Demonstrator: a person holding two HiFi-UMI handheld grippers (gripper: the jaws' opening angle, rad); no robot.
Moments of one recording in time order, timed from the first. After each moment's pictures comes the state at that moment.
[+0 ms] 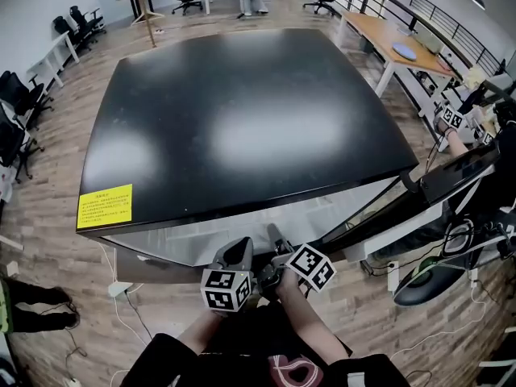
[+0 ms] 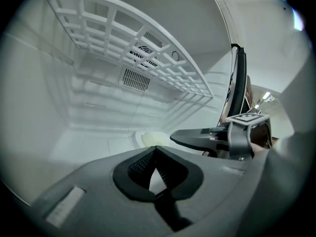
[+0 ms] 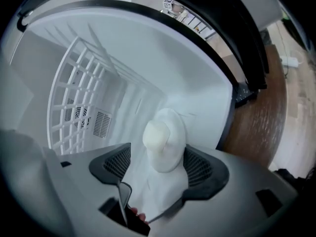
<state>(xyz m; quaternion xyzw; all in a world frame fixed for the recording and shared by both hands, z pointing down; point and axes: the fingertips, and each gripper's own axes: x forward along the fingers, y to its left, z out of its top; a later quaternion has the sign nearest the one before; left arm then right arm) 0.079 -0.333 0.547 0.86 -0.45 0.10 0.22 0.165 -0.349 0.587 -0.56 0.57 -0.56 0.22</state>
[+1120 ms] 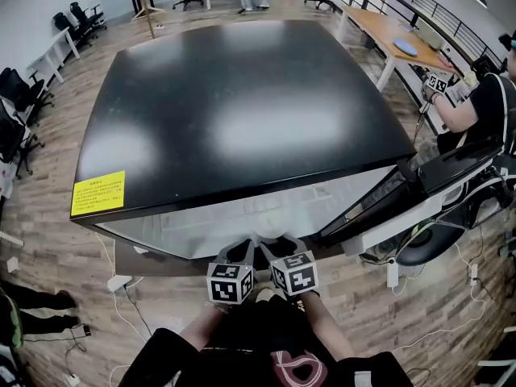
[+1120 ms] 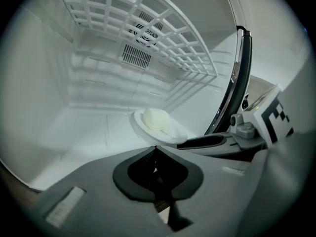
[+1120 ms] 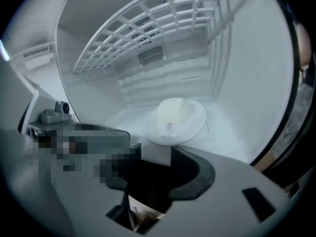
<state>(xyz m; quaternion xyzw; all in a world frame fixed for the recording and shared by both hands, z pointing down) 0.088 -0.315 0.594 0.84 -0.44 0.17 0.26 0.138 -0.315 0.611 -0.48 0.81 -0.26 -0.22</state>
